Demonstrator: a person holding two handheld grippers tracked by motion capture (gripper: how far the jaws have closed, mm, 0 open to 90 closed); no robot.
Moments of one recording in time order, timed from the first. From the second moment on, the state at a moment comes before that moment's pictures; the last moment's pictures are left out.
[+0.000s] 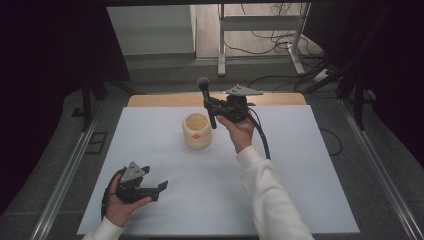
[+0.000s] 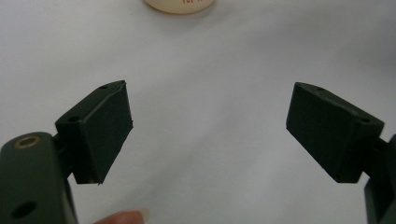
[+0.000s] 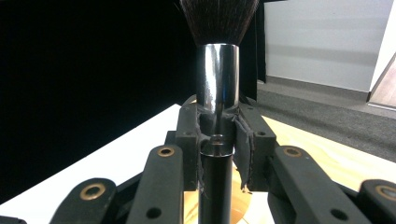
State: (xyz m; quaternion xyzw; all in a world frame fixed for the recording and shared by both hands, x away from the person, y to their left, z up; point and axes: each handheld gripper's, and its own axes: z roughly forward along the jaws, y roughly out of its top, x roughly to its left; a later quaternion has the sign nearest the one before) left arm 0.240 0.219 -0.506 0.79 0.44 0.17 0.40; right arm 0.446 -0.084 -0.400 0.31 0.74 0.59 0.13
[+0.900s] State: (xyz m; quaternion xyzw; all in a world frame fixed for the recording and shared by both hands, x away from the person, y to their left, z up) left arm 0.240 0.221 -0.507 0.79 0.44 0.17 0.40; right arm 0.460 -0.059 -0.400 0.31 0.74 0.59 0.12
